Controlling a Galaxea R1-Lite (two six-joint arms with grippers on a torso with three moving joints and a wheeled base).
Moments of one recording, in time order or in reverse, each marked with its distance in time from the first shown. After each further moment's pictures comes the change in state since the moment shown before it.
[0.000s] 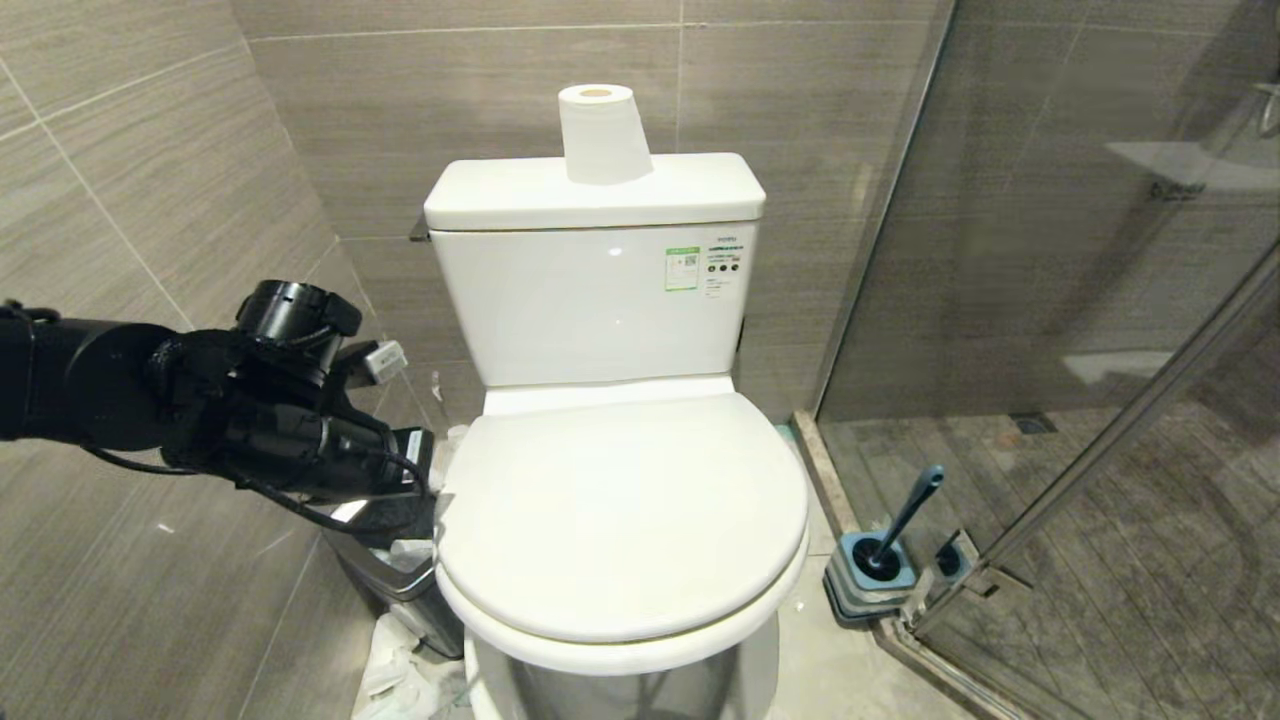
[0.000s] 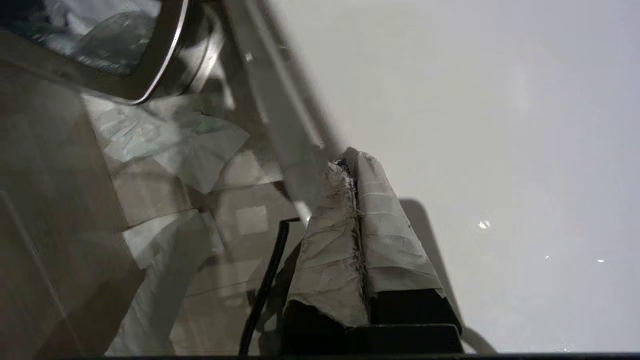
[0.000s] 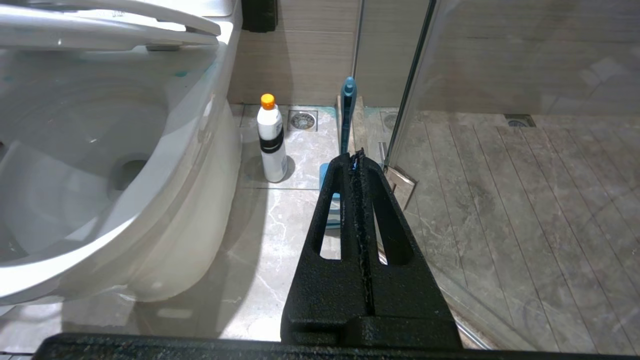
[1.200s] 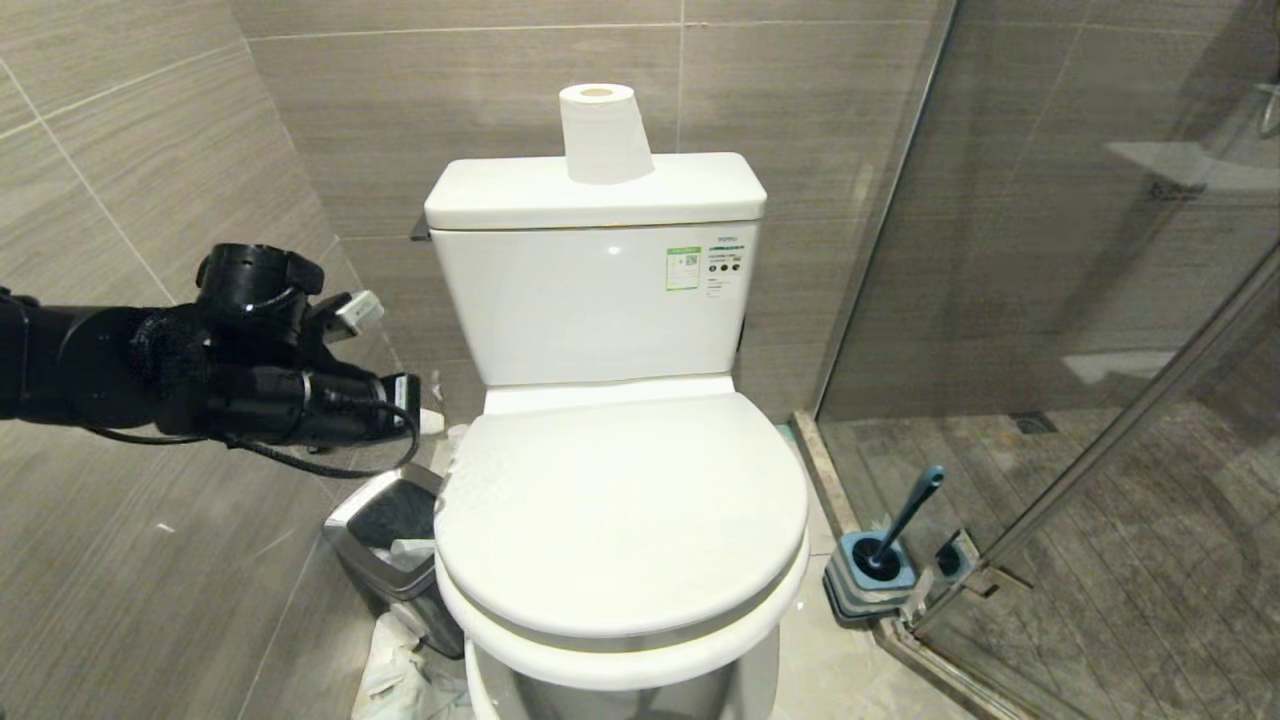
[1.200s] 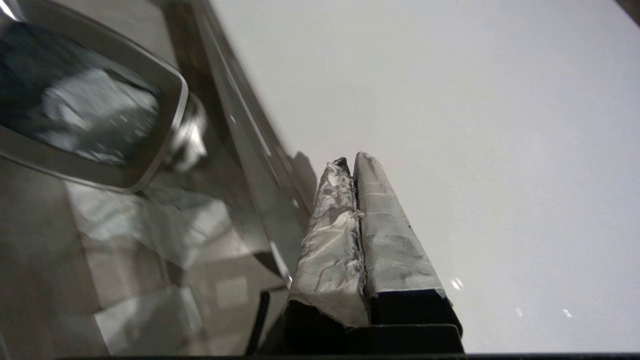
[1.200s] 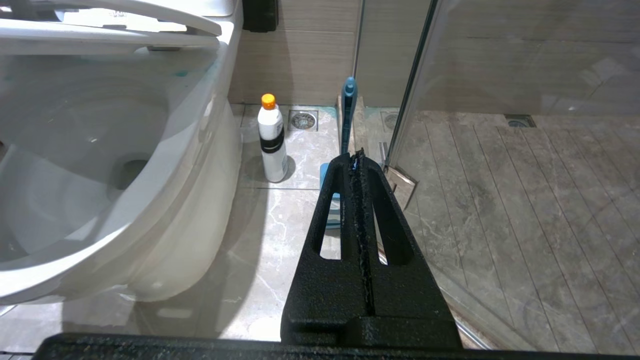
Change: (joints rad) left arm 0.060 0.020 -0.055 -0.133 -0.147 -0.002; right arm 0.000 0.000 0.000 0.000 0.000 0.000
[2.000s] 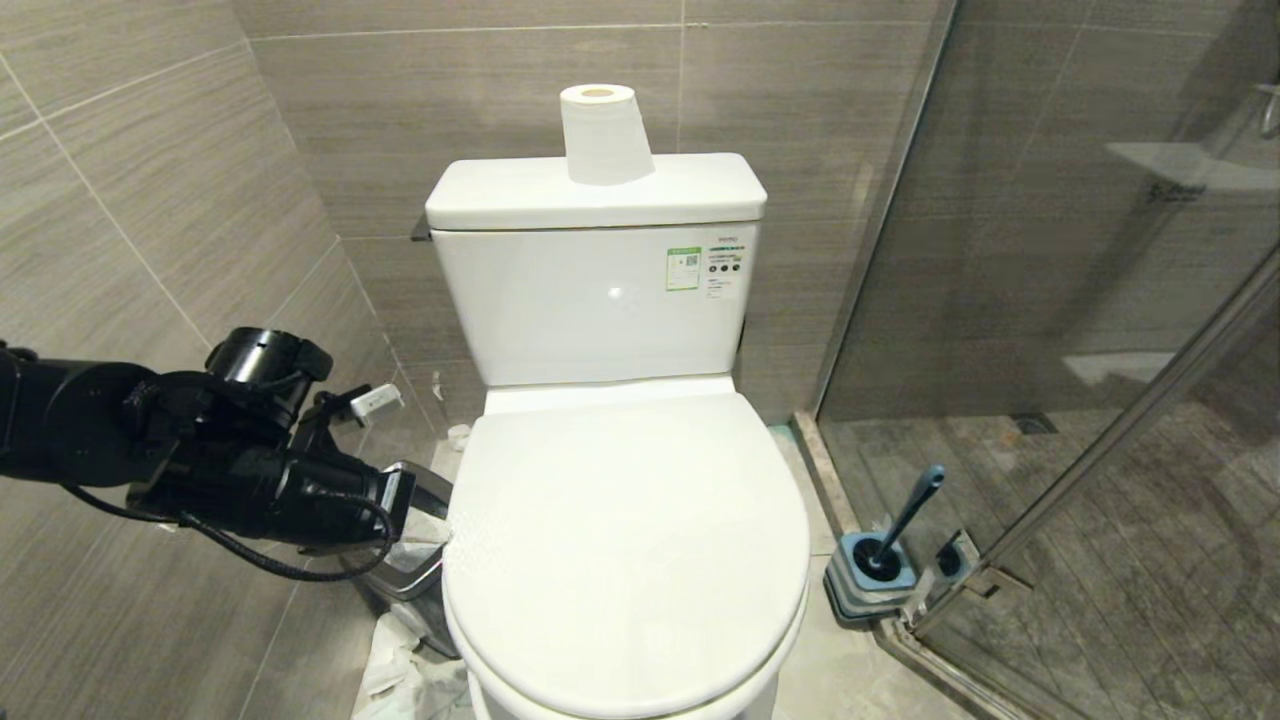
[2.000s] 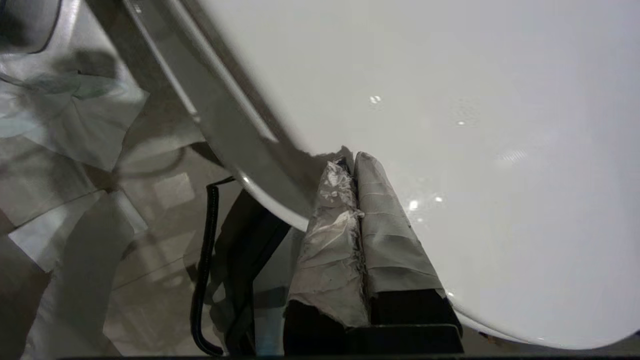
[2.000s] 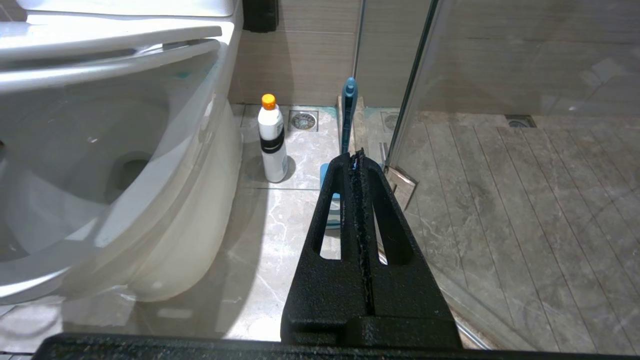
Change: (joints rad) left arm -0.015 -0.037 0.172 0.152 -0.183 0.091; right arm 0.000 0.000 0.000 0.000 0.000 0.000
